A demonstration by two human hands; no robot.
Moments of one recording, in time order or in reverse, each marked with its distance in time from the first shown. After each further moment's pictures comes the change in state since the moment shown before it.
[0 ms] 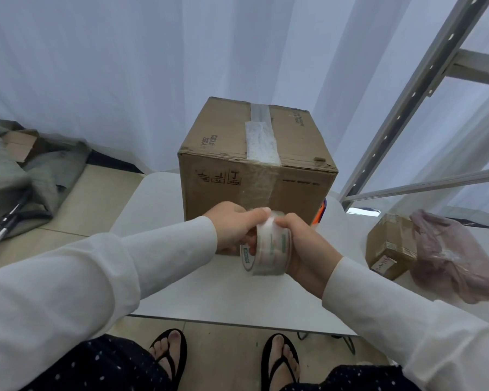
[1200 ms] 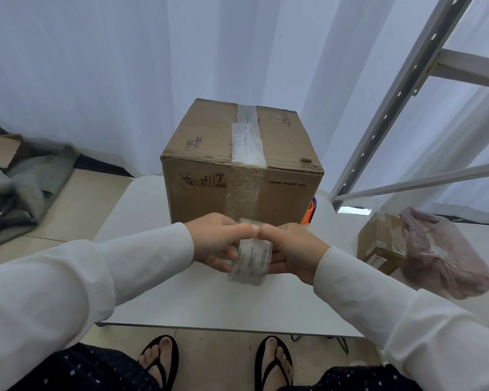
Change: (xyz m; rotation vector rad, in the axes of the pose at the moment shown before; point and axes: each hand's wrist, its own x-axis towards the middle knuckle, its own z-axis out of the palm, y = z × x) left_hand -0.005 0.000 -0.002 0.062 -0.170 -0.008; right_hand 0.010 -0.007 -0.014 -0.280 0.027 0.012
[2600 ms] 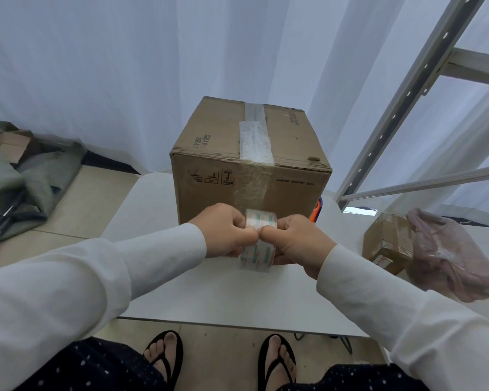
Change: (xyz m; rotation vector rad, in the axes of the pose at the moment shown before) left_hand 0.001 -0.003 -0.001 0.274 0.186 0.166; right_hand 0.000 -0.004 0.003 -0.194 0.067 -0.133
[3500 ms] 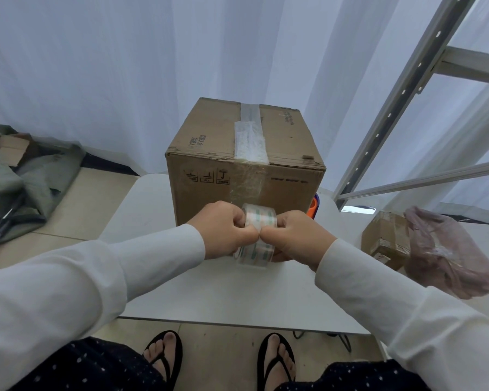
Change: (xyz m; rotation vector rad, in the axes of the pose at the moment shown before) left_hand 0.001 0.002 0.005 0.152 0.085 0.128; right_hand -0.006 -0.005 -0.008 -0.263 0.001 -0.051
